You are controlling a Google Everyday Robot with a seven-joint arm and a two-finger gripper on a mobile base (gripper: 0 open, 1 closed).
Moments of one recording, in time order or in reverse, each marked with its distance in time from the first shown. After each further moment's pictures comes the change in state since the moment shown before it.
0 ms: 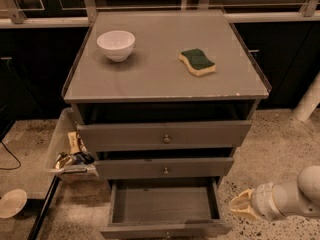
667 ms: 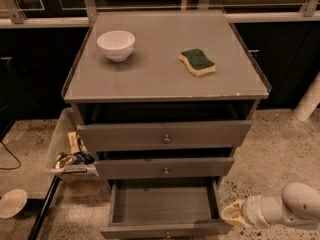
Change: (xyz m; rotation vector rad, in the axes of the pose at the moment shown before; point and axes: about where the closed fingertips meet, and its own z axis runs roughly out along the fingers) arm 0.065 -0.019 0.088 -0.044 -0.072 0.007
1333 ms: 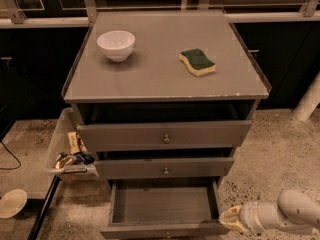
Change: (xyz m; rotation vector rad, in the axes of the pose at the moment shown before) arm 0.039 -0.009 0.039 -0.024 -0.036 0.003
